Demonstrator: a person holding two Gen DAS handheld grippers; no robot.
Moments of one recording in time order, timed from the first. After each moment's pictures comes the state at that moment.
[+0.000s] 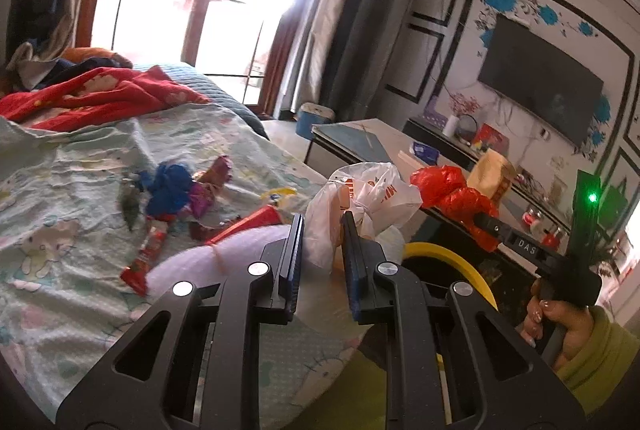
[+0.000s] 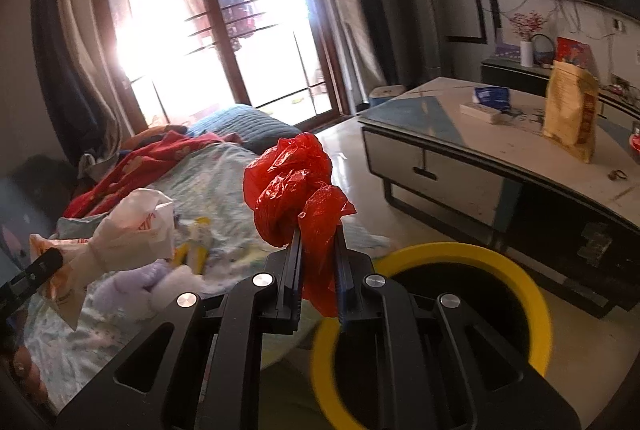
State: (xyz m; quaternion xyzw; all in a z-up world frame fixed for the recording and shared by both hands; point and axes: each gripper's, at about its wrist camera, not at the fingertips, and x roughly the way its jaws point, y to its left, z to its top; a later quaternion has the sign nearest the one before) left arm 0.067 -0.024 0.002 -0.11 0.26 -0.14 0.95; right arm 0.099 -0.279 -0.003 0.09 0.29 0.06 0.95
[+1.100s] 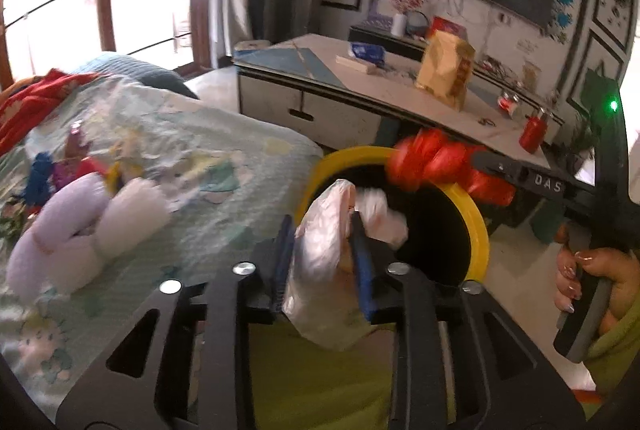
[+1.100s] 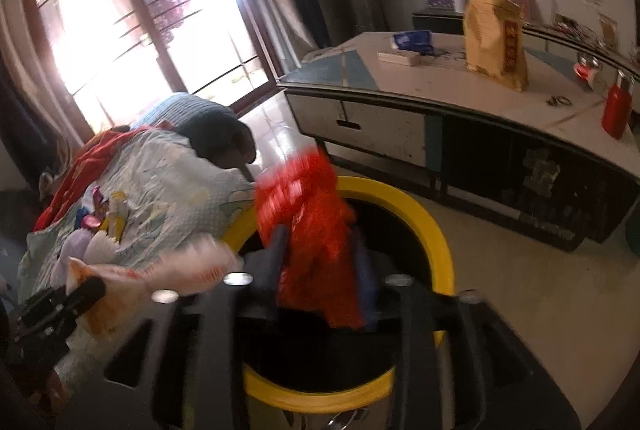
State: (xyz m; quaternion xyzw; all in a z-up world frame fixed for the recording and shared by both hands) left arm 0.100 -0.178 -0.062 0.04 0.36 -0.24 0.90; right arm 0.060 -0.385 -0.047 0.15 0.35 -0.04 0.92
